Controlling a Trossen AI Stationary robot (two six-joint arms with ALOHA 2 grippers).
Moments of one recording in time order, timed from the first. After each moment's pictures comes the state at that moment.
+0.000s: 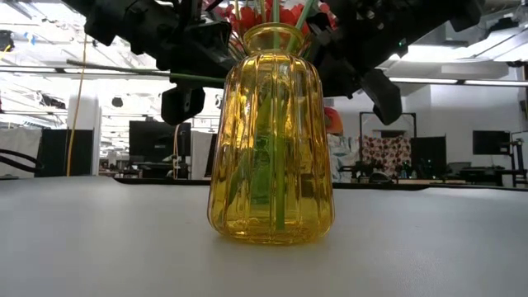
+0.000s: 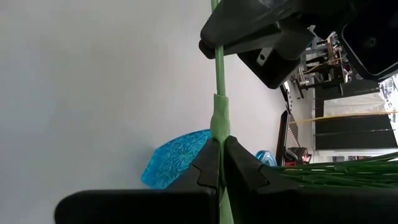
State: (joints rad) left arm -0.17 1.49 0.75 0.24 0.01 -0.87; right arm 0.31 1.62 0.89 0.17 0.52 -0.85
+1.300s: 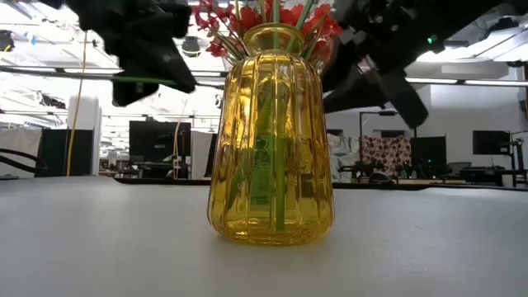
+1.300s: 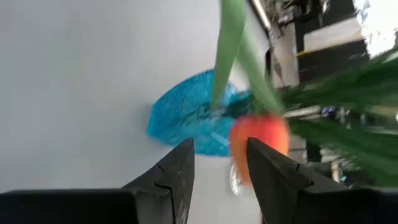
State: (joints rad) left arm -0.31 1.32 0.75 -0.12 -0.22 -0.86; right arm 0.42 1.62 0.89 0.01 0.84 -0.54
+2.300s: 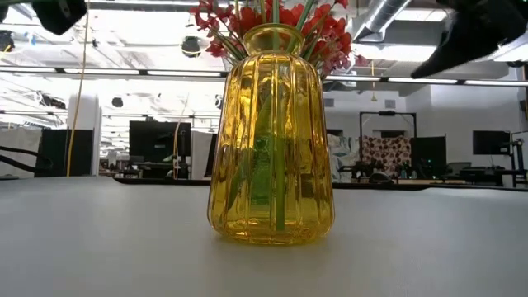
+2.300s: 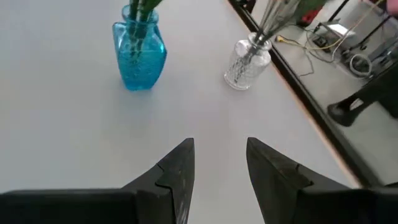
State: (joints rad) left arm -0.77 0.91 0.75 -0.49 -0.85 -0.89; right arm 0.45 0.79 0.67 -0.67 0.78 0.33
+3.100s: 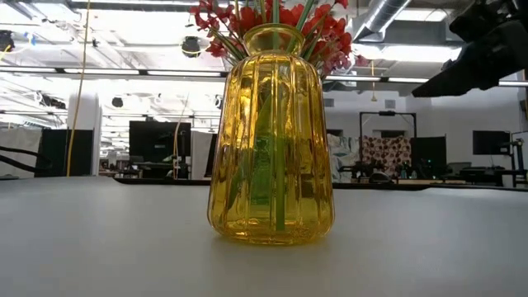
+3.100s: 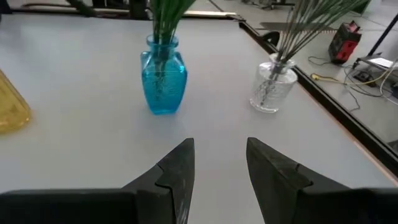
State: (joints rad) left arm -0.72 1.29 0.75 0.57 -0.64 0.04; right arm 0.27 0.40 0.30 -0.30 0.54 0.10
